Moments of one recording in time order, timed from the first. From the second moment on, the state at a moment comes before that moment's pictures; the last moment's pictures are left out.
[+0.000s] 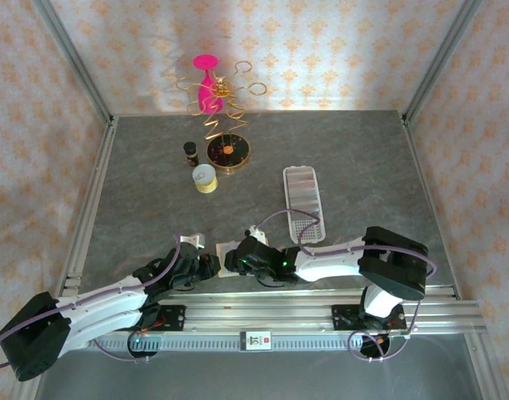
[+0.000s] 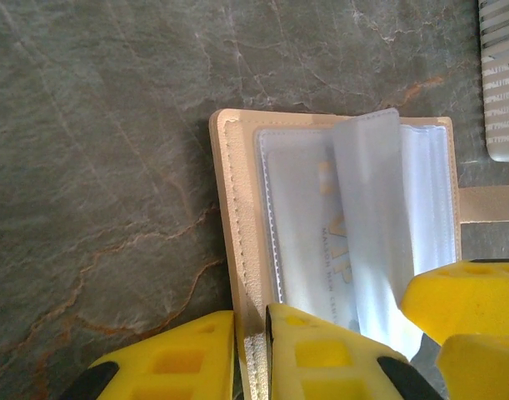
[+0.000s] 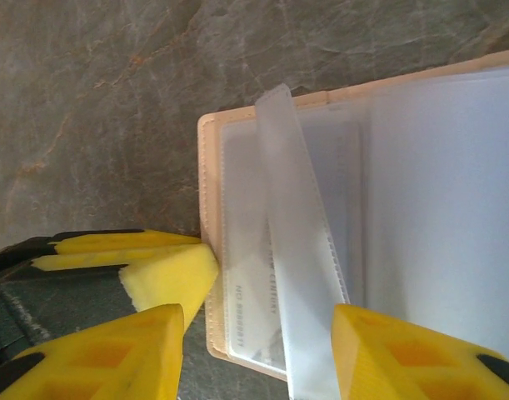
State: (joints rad) left arm -0.75 0.84 0.08 0.02 0.05 -0.98; right arm 1.23 1.62 0.73 0.10 0.11 1.20
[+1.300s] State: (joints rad) left arm -0.75 0.59 0.16 -0.20 -0.16 -0.99; right arm 1.10 1.11 0.76 -0.02 0.17 0.06
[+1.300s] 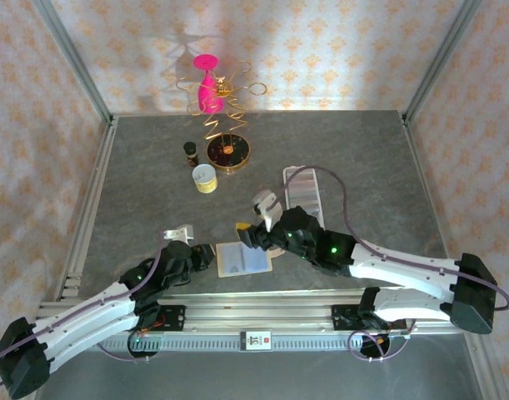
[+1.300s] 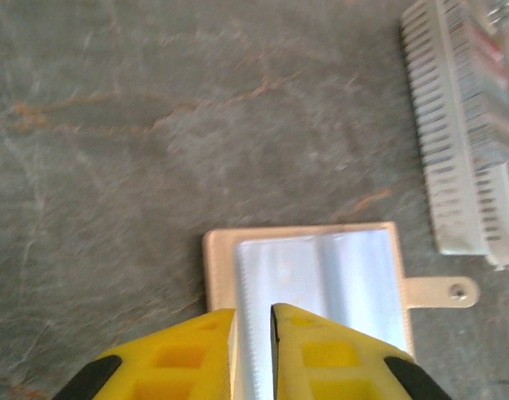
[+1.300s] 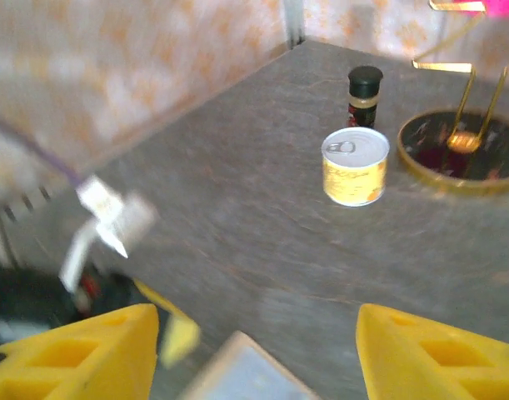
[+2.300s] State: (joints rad) left arm -0.75 0.69 0.17 -0.09 0.06 -0.93; right arm 0.47 1.37 0.79 -0.39 -0.02 -1.31
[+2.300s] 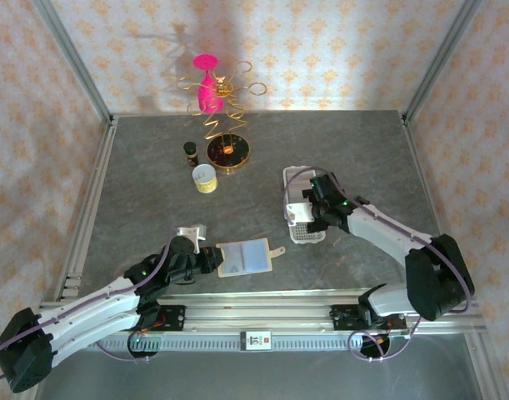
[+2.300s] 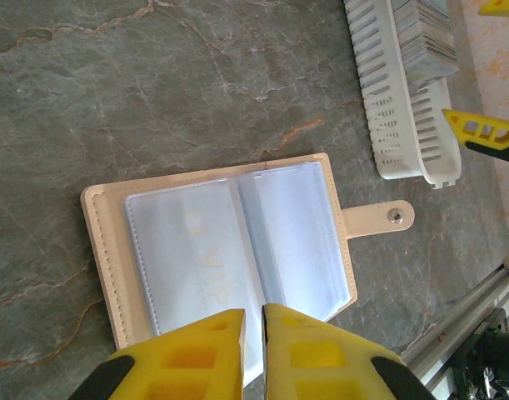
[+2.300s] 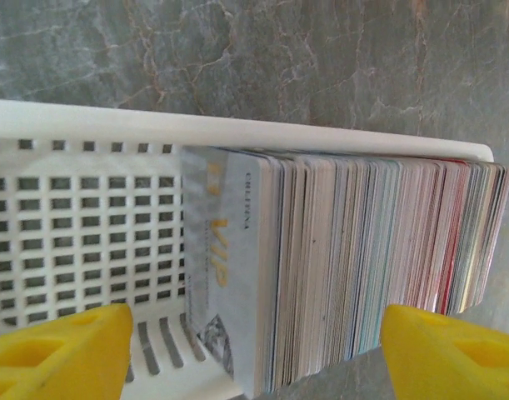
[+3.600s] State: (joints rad) left arm -0.75 0.70 0.16 -0.06 0.06 -0.94; right arm 0.46 1.46 0.83 -0.37 -0.02 -1.36
